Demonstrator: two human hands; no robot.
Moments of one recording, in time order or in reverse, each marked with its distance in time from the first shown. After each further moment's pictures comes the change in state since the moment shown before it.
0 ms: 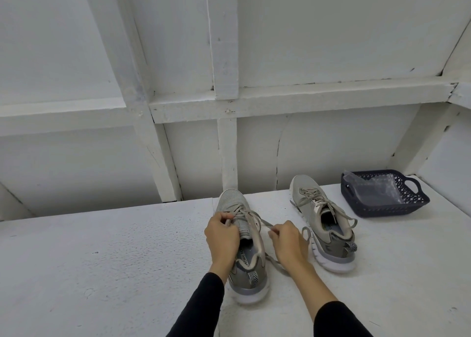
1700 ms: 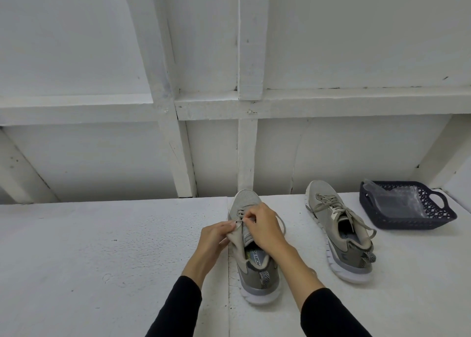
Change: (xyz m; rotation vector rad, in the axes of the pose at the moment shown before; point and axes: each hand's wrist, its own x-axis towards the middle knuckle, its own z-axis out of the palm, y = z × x) left_hand 0.028 -0.024 -0.060 -0.492 -0.406 -0.346; right_hand 0.007 -0.089 -0.001 0.307 -0.137 -0.336
